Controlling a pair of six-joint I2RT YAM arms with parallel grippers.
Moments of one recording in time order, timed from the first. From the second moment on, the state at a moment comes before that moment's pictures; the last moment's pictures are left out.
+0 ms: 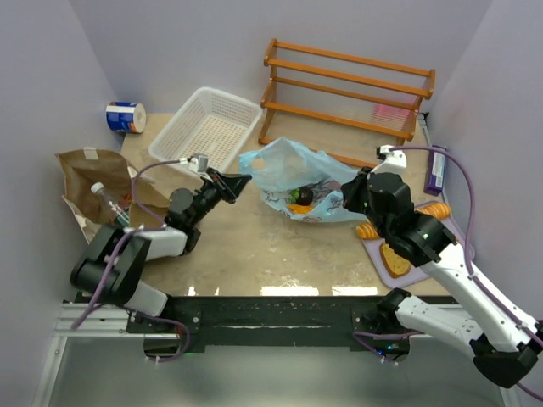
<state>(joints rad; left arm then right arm) -0.37 1.62 0.45 1.24 0.34 -0.70 0.68 0.88 1.01 -0.59 0.45 0.65</state>
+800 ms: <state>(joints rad) -0.37 0.91 0.73 0.05 0.44 -0.35 0.65 1.07 1.01 -0.52 0.38 0.62</state>
